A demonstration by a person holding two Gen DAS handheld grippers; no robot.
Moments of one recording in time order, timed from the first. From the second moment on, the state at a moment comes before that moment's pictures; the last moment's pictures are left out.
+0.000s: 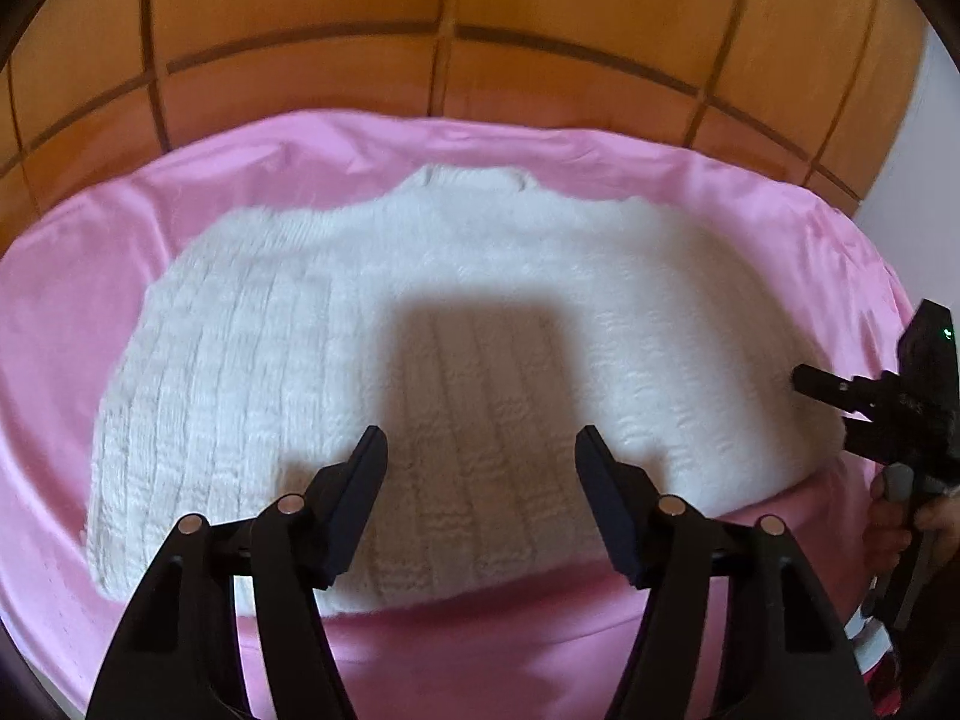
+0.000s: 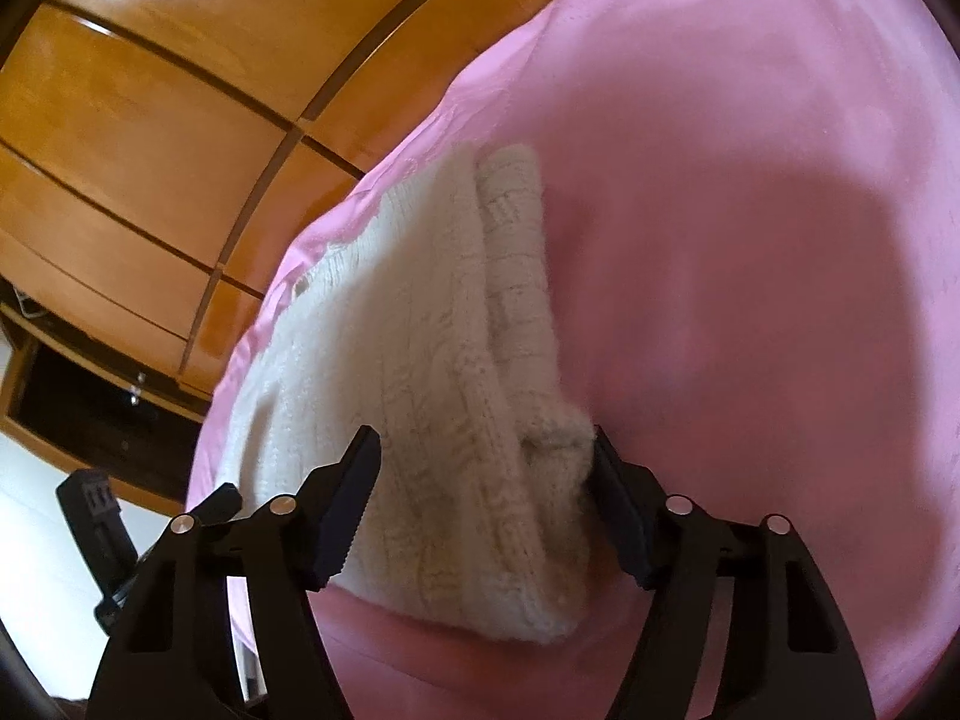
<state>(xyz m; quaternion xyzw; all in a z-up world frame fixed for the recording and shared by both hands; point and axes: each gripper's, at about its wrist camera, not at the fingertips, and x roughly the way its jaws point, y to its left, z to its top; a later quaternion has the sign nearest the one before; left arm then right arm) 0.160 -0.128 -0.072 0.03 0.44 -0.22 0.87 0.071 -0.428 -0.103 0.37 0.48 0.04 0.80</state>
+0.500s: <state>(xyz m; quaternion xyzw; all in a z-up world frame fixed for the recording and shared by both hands) 0.167 -0.132 -0.092 0.04 0.46 -0.20 0.87 0.080 -0.402 -0.097 0.32 0.52 0.04 0.79</state>
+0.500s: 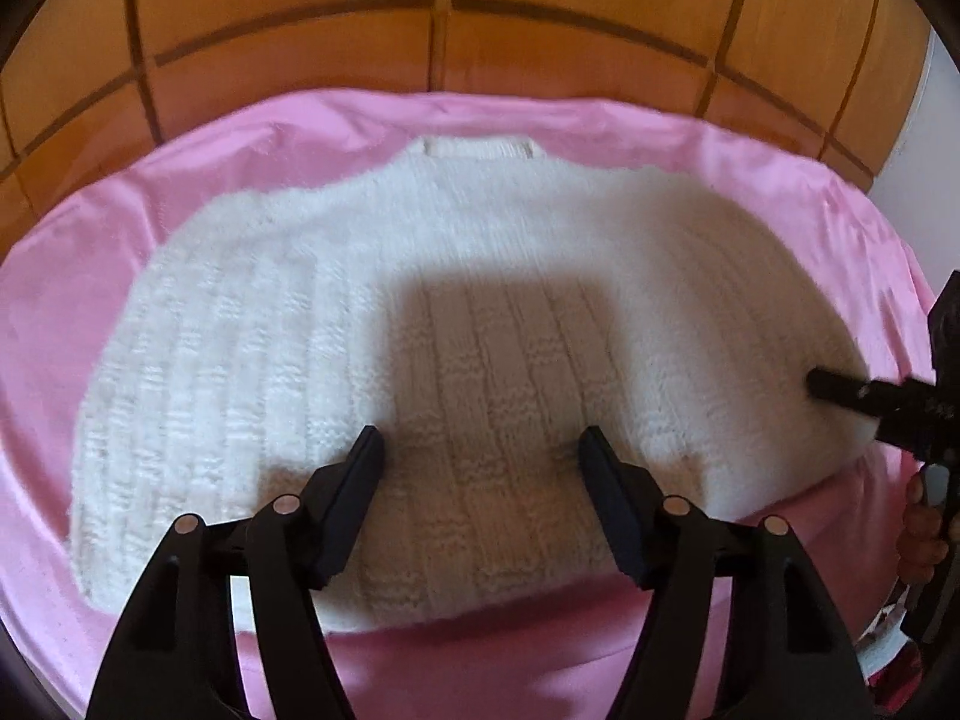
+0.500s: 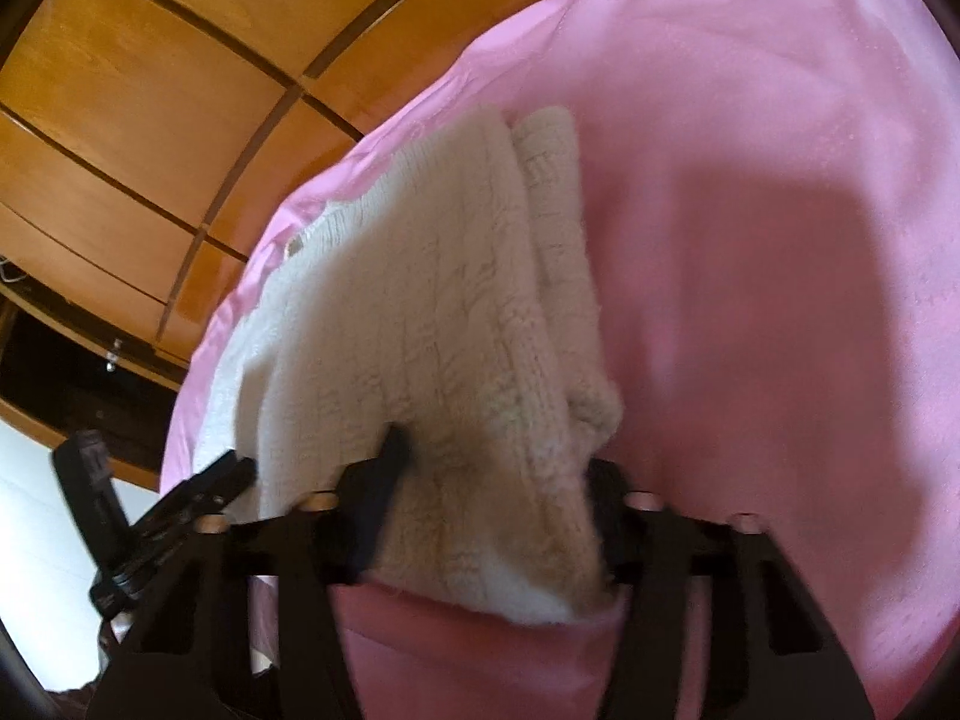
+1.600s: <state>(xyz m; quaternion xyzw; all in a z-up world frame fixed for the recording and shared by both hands) 0.173 -0.054 -0.110 -0.03 0.47 -0.17 0.86 0.057 -0.413 -0.097 0.34 0.50 -0.02 0.80</state>
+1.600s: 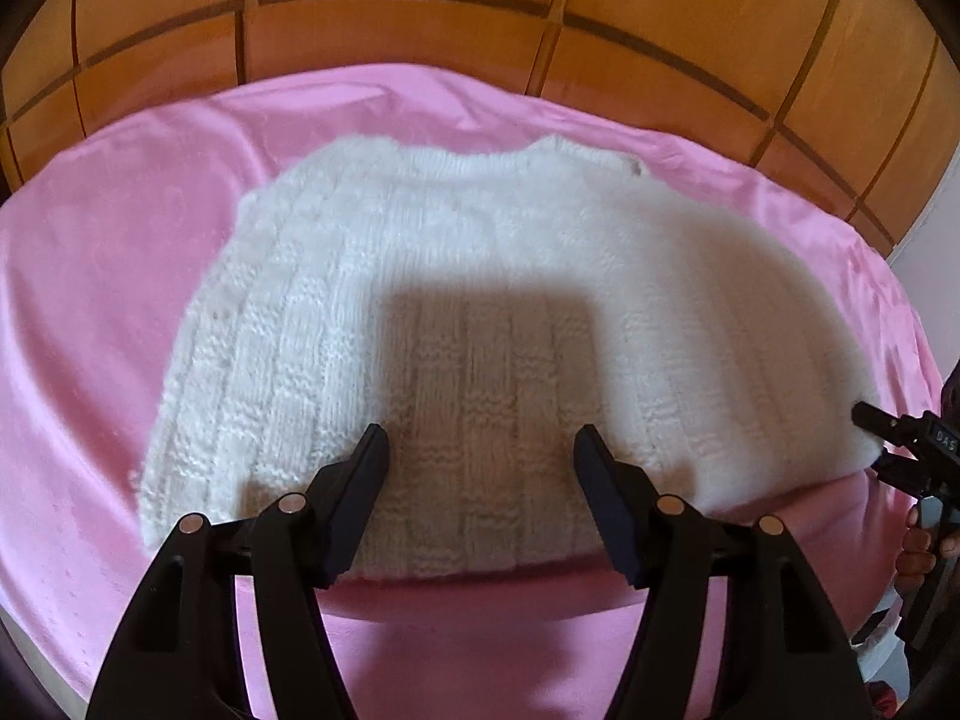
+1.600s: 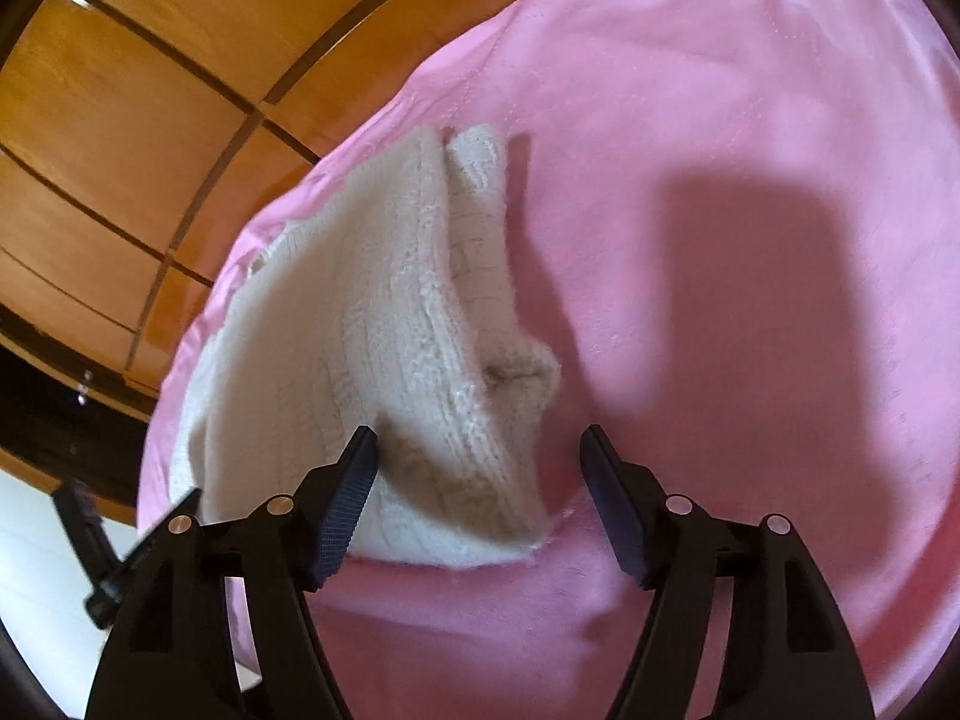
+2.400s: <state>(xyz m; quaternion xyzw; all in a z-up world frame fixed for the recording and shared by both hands) 0.167 0.073 -0.085 -0.16 0.45 -0.13 0.87 0.190 -0.150 0.032 0.17 0.47 0.25 0.83</state>
